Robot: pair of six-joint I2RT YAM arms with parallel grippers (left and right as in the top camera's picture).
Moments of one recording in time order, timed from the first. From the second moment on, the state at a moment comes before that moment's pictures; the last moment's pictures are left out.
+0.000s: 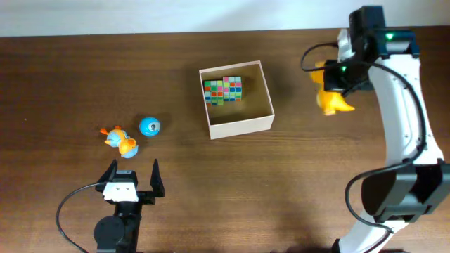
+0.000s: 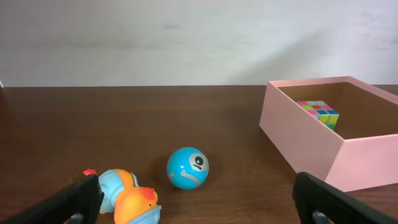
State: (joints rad) left arm -0.04 0.01 0.02 -0.08 -0.01 -0.02; right arm -0.02 1.93 2.01 -1.37 -0.09 0.03
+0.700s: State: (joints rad) left arm -0.04 0.01 0.02 -0.08 -0.01 -0.02; right arm 0.43 1.92 2.13 -1.25 -0.20 -0.48
